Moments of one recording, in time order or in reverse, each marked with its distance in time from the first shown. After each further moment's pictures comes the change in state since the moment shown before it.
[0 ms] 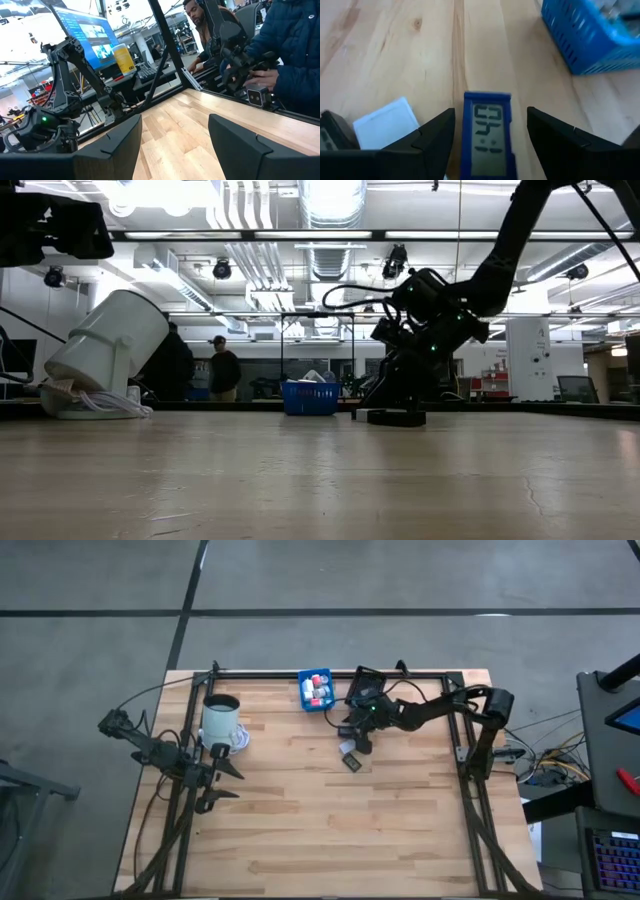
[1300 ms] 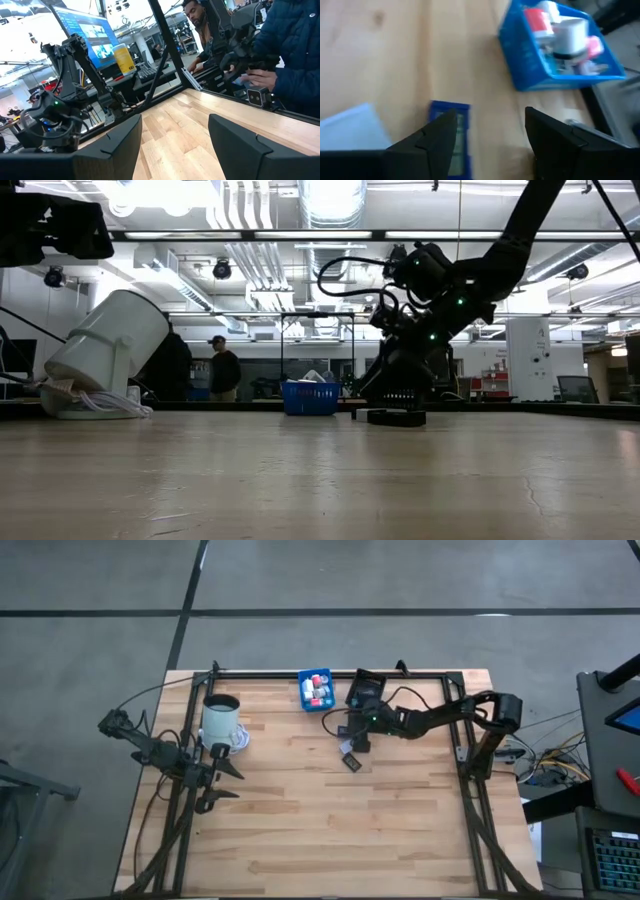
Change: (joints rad) left arm 0.000 0.000 0.000 0.000 0.000 0.000; right arm 0.120 -0.085 -0.023 0.015 0.374 -0.140
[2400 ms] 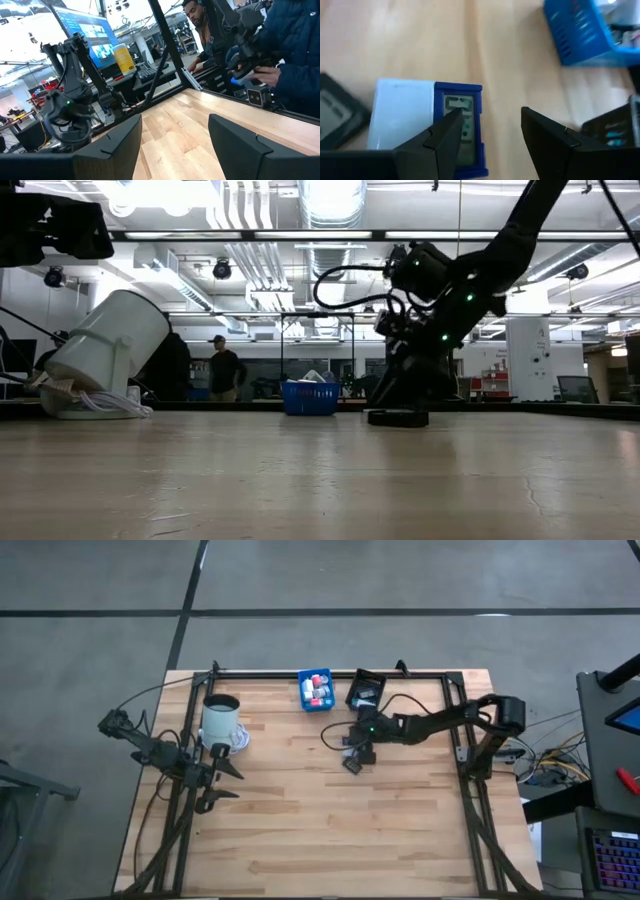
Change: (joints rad) left arm 0.000 0.000 0.000 0.000 0.000 0.000; right arm 0.081 -0.019 0.005 -0.196 0.006 0.076
